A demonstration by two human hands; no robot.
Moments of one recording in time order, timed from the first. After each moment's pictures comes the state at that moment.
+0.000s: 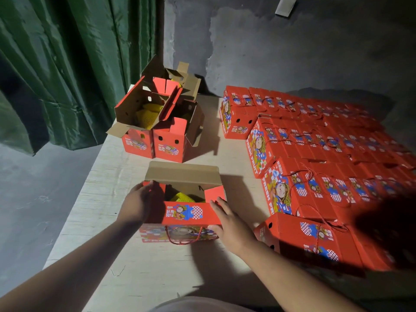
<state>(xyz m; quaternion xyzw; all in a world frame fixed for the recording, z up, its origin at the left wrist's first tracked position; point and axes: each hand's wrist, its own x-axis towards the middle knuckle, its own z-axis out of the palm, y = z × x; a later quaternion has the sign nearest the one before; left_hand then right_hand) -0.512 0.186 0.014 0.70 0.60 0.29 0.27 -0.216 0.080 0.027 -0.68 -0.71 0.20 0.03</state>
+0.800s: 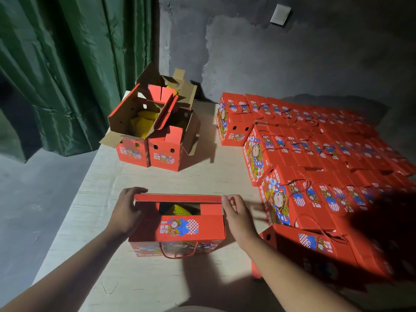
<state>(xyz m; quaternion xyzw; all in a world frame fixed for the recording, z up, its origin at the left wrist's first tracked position) -0.526 0.203 0.008 0.65 0.59 0.35 0.33 -0.202 0.125 0.042 -0.74 -0.44 0.32 0.40</state>
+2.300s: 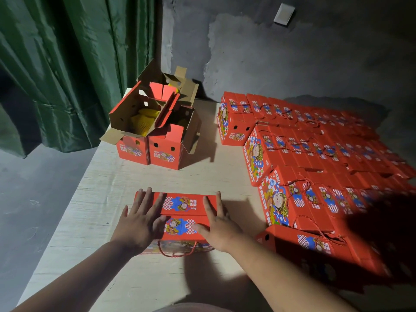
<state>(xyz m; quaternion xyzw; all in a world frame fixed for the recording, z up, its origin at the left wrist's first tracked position) -0.505 0.164 0.005 0.81 0.56 0.05 0.17 -0.228 0.123 0.034 -0.70 -0.67 0.24 -0.06</state>
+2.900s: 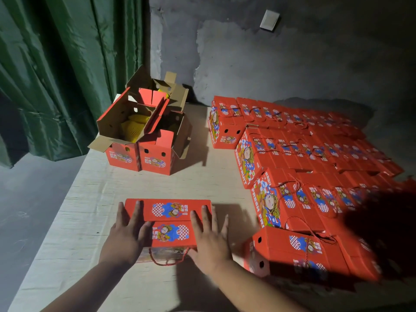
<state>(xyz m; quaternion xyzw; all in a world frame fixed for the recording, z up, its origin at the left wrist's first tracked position) -0.502 0.142 0.000 0.70 0.64 0.15 0.26 -0.251 0.091 0.019 -0.69 -0.71 0.03 -0.11</state>
